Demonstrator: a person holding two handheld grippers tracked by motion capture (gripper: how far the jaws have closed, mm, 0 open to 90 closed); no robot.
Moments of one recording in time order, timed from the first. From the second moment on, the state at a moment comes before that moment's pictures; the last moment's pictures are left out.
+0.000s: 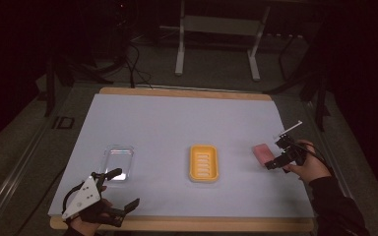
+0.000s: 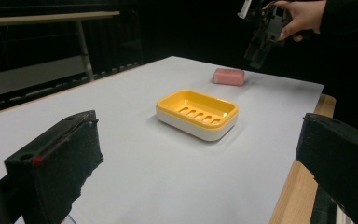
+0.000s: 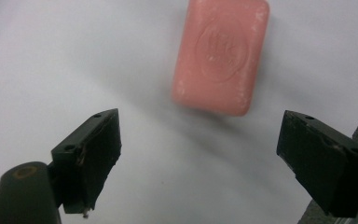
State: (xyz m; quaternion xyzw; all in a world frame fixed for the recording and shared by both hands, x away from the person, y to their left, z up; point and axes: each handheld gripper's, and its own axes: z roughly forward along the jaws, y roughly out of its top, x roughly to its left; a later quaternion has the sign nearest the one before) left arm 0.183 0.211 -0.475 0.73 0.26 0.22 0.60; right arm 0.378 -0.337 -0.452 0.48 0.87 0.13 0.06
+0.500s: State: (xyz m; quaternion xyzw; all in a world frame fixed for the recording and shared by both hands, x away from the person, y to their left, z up) left arm 0.184 0.210 -0.476 0.73 0.25 0.22 0.59; right arm 0.407 -0.331 -0.468 0.48 0.86 0.14 0.07
